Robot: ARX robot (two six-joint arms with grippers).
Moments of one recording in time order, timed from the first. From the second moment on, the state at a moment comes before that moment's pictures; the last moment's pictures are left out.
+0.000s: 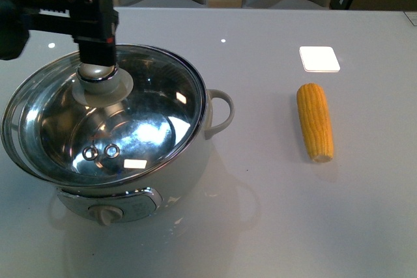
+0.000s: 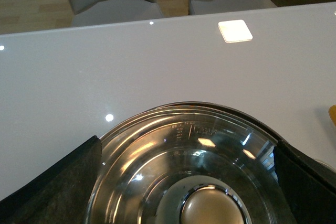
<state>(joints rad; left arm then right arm) -0.29 1.65 0.58 0.66 -0.04 -0.02 0.00 0.01 0.02 0.00 0.00 0.00</state>
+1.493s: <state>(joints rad) -0.40 1.90 0.59 0.78 -0.22 -0.09 0.00 0.01 0.02 0.00 0.00 0.00</state>
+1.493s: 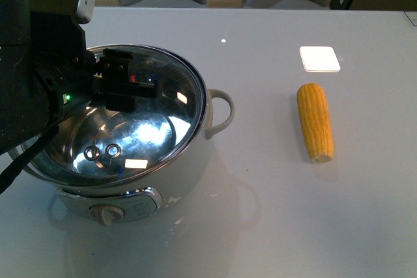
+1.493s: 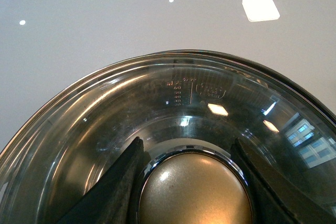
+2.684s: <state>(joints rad) -0.21 1.61 0.68 0.57 -0.16 -0.06 0.00 0.01 0.02 0.00 0.00 0.00</state>
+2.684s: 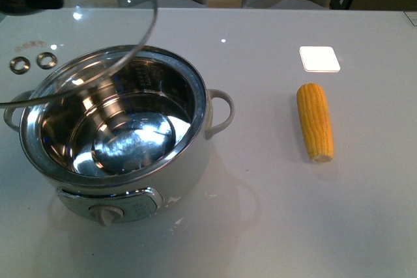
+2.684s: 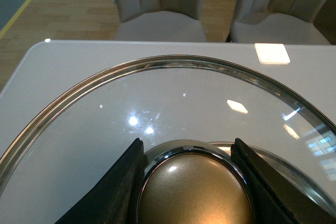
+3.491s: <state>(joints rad) 0.43 1.98 0.60 1.03 -0.04 0.10 0.00 0.01 0.02 0.00 0.00 0.00</state>
